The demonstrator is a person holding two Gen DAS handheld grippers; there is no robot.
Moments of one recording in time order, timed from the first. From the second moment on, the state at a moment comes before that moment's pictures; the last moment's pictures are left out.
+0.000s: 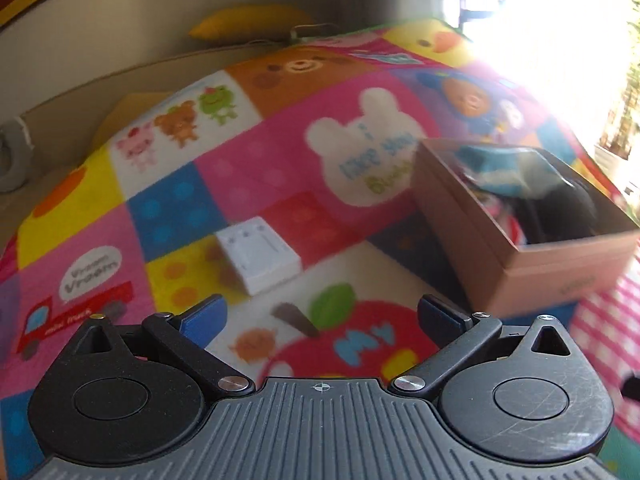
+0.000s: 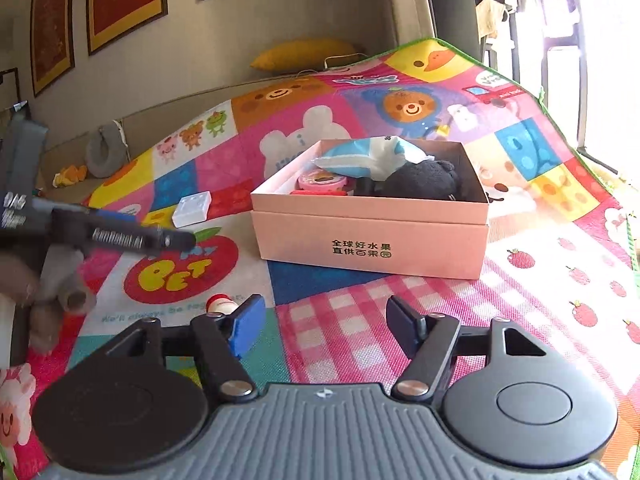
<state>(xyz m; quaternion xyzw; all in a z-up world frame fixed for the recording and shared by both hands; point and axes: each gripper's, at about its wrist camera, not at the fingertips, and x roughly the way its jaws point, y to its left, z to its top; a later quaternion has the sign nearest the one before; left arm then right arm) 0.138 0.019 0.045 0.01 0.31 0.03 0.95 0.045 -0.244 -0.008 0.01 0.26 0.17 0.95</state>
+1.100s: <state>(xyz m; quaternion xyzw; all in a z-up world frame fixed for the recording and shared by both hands) 0.007 -0.012 0.023 0.07 0.34 -0.12 0.93 0.035 -0.181 0.005 -0.17 0.23 0.20 0.94</state>
